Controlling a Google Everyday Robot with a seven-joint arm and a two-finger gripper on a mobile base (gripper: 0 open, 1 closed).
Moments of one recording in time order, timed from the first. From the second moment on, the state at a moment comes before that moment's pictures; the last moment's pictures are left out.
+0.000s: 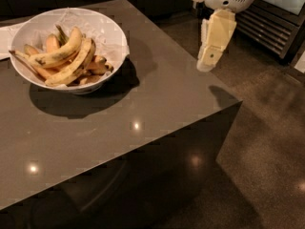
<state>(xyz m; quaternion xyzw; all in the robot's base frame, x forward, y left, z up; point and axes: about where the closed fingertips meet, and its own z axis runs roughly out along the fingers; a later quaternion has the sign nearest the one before) 0.538 -0.110 1.014 -0.68 0.70 -0.01 0.22</state>
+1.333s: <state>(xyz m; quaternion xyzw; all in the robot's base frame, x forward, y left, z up) 0.572 -0.022 1.023 -0.77 0.59 0.00 0.26</state>
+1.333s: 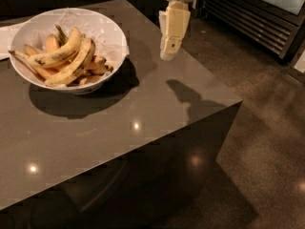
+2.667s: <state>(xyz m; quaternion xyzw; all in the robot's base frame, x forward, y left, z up) 0.584 0.070 1.034 -0.84 0.47 -0.03 0.26</state>
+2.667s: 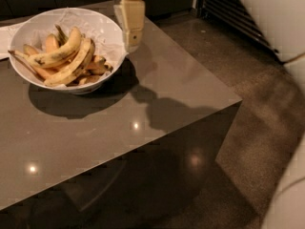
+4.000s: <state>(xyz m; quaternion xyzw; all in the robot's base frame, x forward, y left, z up) 0.595 0.139 0.986 -0.90 0.39 -0.05 0.17</state>
